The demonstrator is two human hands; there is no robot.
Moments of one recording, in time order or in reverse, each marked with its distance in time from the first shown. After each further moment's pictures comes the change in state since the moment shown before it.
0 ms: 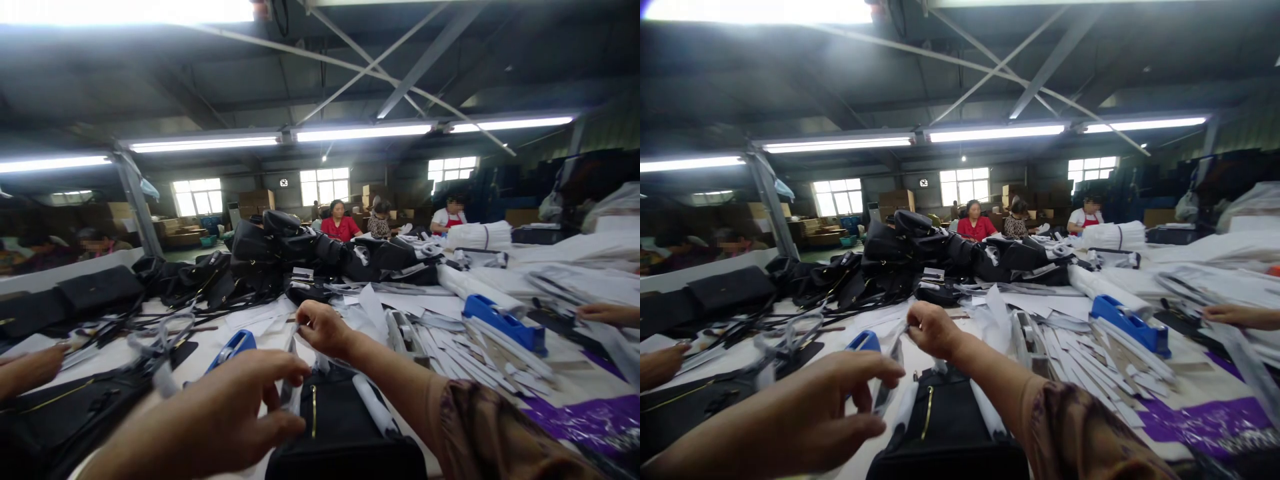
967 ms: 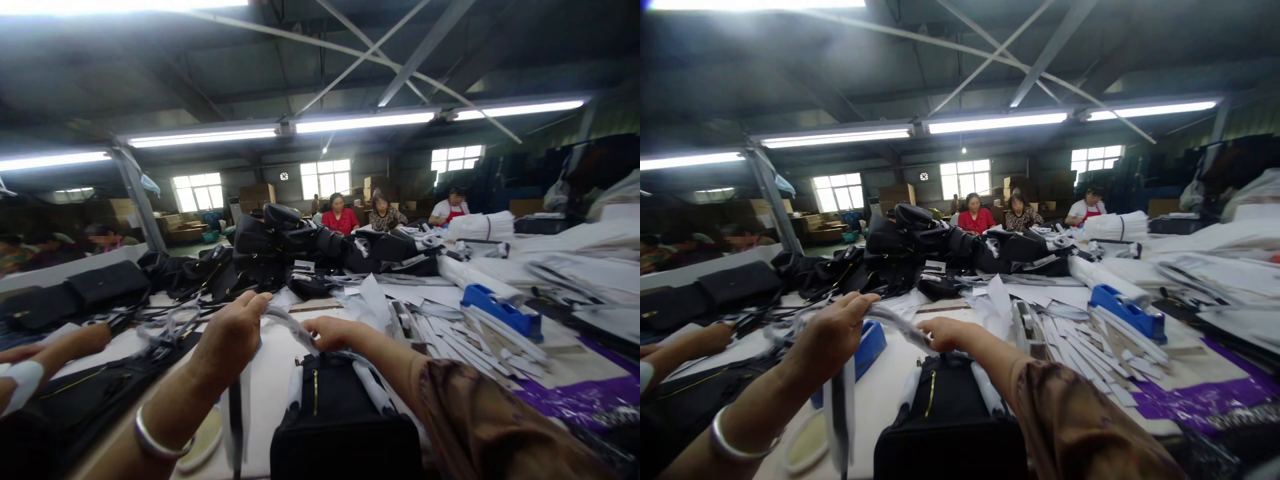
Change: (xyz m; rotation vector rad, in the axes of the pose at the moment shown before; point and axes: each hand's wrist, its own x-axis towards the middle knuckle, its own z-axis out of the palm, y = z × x) left_hand 0.032 -0.055 0.004 0.548 0.594 0.082; right_hand -0.021 0.050 0.004 -0.073 -0.665 0.300
